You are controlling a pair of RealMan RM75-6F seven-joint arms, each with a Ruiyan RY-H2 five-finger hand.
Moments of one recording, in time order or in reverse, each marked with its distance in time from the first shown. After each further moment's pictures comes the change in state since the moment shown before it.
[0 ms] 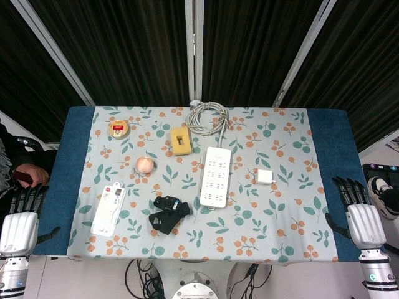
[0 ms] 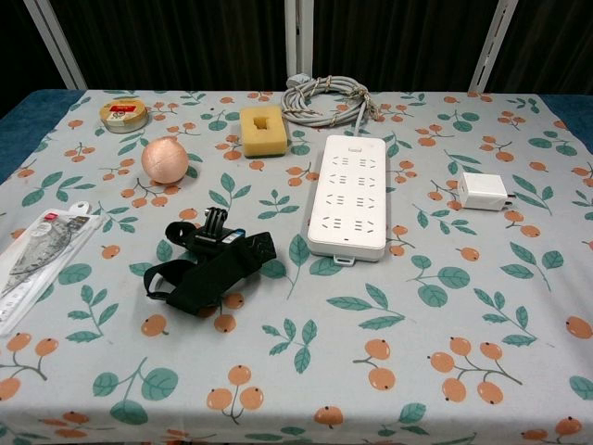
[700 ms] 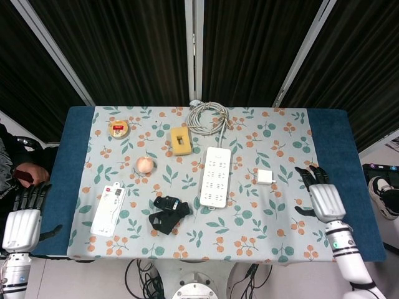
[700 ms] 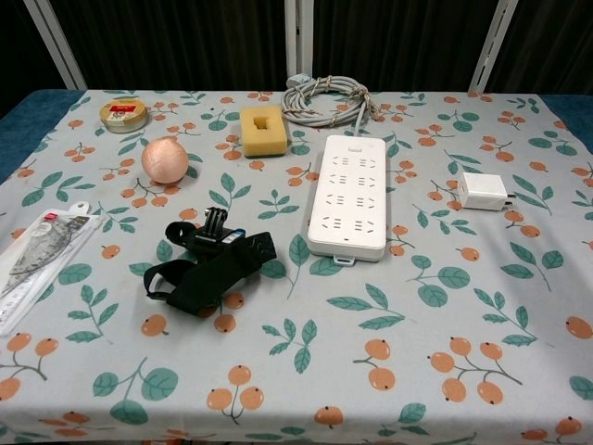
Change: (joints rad) left arm -0.017 -0.008 -0.012 0.009 -0.023 -0.035 -0.012; right arm 0.190 -0.144 0.135 0.048 0.183 -0.348 -0.207
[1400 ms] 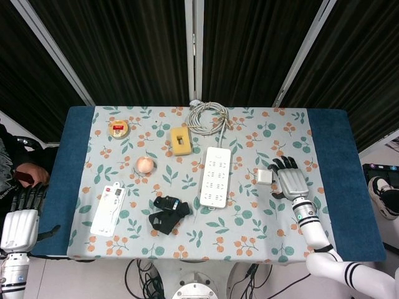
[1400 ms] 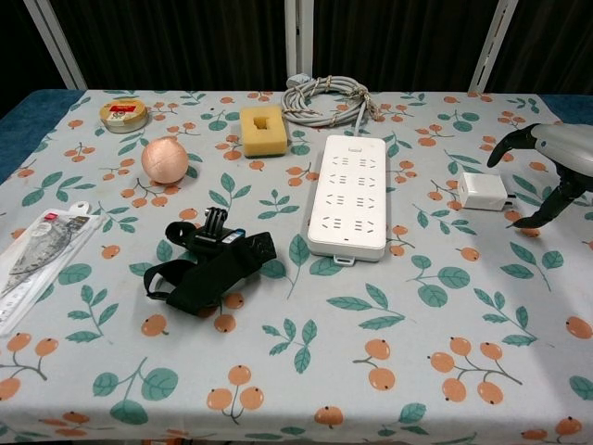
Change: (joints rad) left arm 0.001 -0.002 -0.004 0.012 -0.023 -0.012 -0.012; right arm 0.193 -0.251 0.085 0.286 0.199 -0.227 -0.130
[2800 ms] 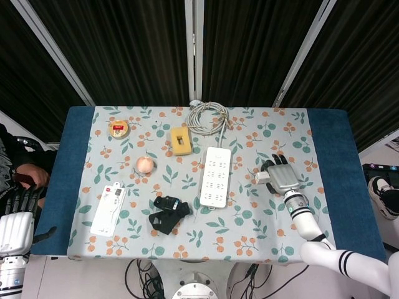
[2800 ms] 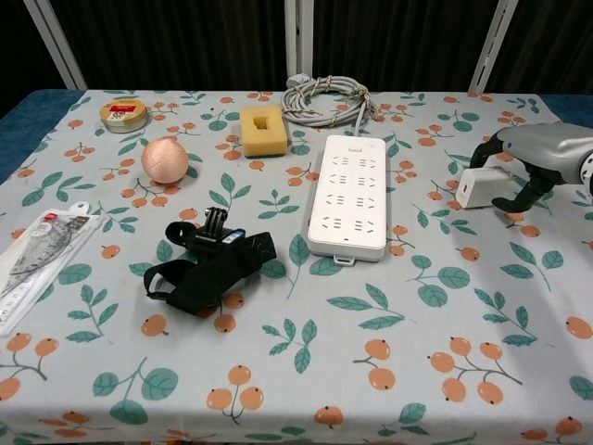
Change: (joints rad) left arm 0.020 -0.004 0.002 0.015 -0.002 0.024 -0.023; right arm 0.119 0.024 -0.006 -0.031 0.159 -0.105 -0.188
